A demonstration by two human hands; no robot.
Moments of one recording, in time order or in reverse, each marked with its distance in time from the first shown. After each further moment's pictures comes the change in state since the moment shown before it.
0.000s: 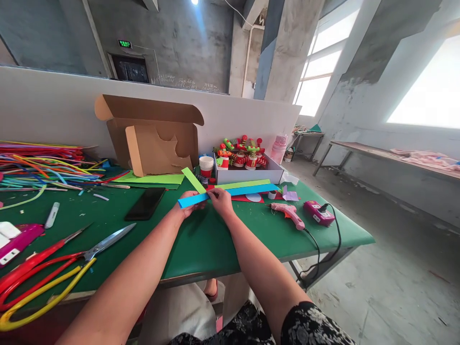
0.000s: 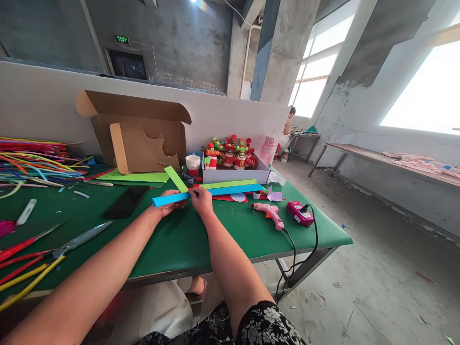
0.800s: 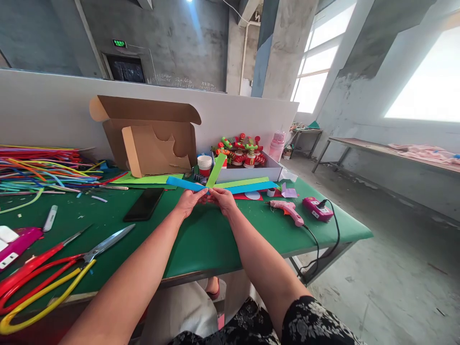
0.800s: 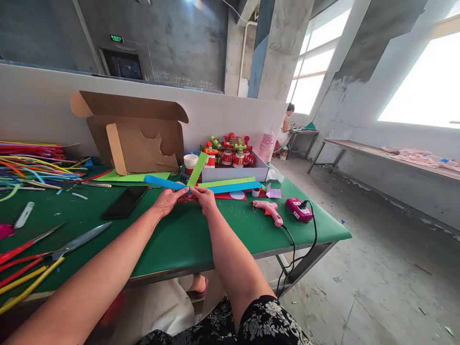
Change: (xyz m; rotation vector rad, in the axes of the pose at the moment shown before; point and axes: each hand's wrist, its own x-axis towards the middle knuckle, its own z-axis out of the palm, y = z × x) left_hand -0.027 0.020 0.026 0.099 0.006 0.279; right_hand 0.003 0.003 -0.004 0.806 -0.023 0.461
